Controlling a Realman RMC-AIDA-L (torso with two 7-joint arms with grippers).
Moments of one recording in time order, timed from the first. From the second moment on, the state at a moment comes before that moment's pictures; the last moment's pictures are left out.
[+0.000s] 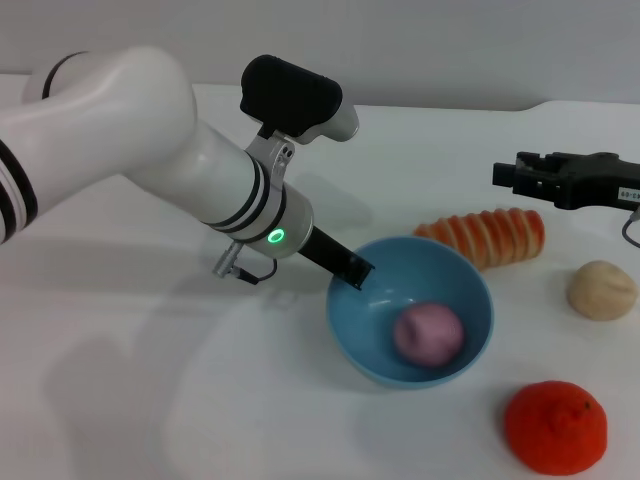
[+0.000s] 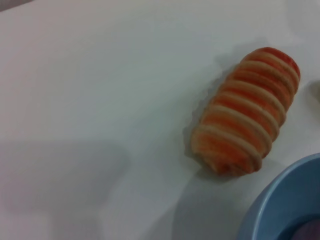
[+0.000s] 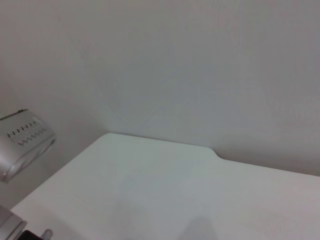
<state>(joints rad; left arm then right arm) -0.76 -2.07 1.82 0.82 2.21 0.91 -2.74 0.51 2.06 -0.91 -0.77 -1.88 -1.25 1.81</state>
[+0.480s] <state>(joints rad) -0.76 -2.07 1.81 0.83 2.21 0.91 -2.74 0.50 2.06 -0.91 -0.75 -1.87 -1.18 1.80</state>
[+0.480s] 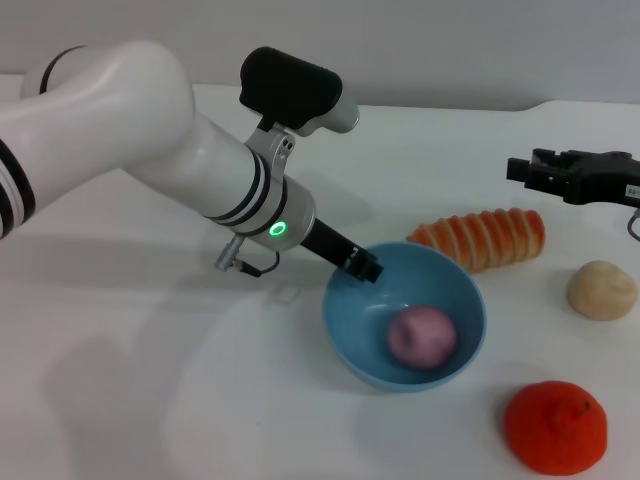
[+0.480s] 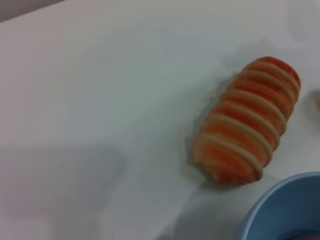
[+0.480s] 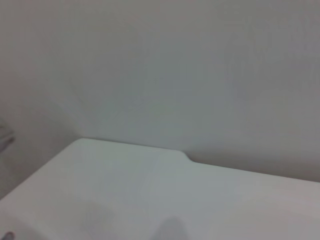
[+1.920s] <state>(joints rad) -0.45 -2.07 2.38 0.73 2.09 -0.64 -2.83 0.44 2.08 -0.83 -0.14 -0.80 -1.13 0.62</state>
